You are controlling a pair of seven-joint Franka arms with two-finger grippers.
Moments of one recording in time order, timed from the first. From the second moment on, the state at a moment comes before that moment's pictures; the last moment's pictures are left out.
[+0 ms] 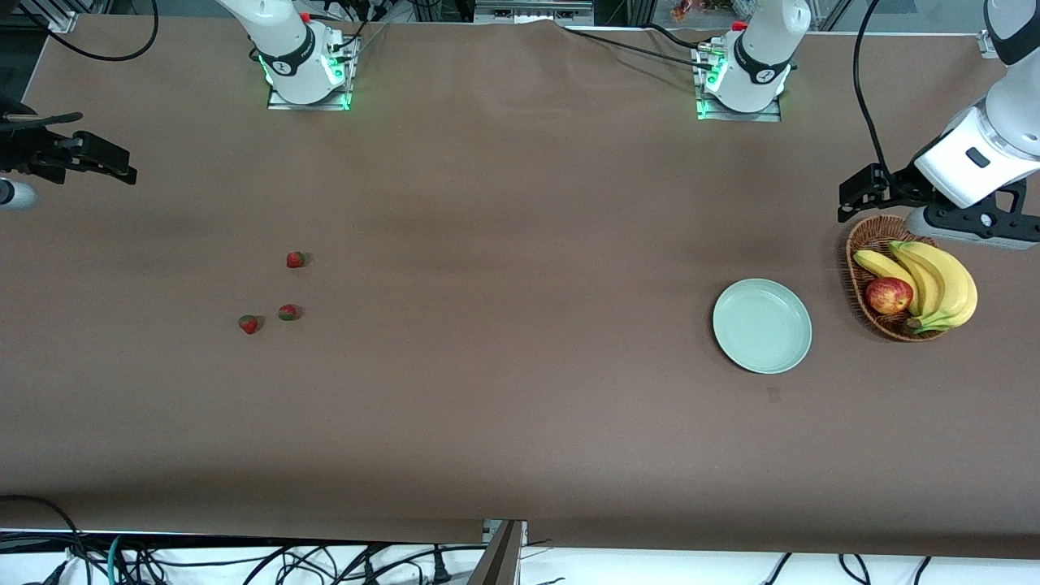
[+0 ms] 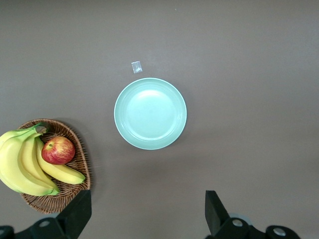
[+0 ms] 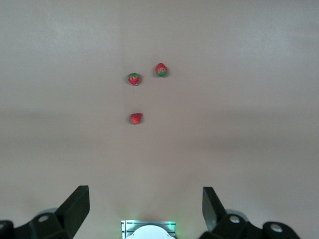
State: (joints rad) left arm 0.03 0.01 -0.09 -1.68 -0.02 1.67 0.07; right arm 0.03 0.03 -0.07 -1.56 -0.01 1.44 -0.04
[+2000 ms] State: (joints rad) left arm 0.03 0.01 -0.09 -1.68 -0.02 1.67 0.07; right arm 0.11 0.56 -0.05 -1.78 0.00 2.14 -0.03
